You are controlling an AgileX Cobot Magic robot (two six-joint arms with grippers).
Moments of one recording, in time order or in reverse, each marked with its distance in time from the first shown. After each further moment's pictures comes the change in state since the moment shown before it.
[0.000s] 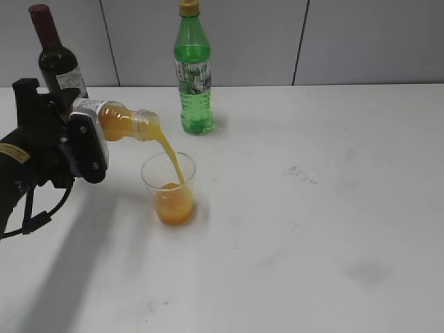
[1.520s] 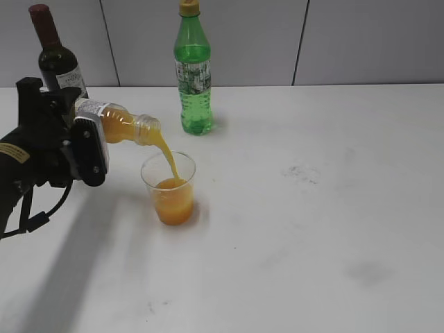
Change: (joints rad) left arm 0.000 0.000 0.000 0.002 -0.006 0.070; right arm 0.000 0.000 0.000 0.000 0.000 0.000
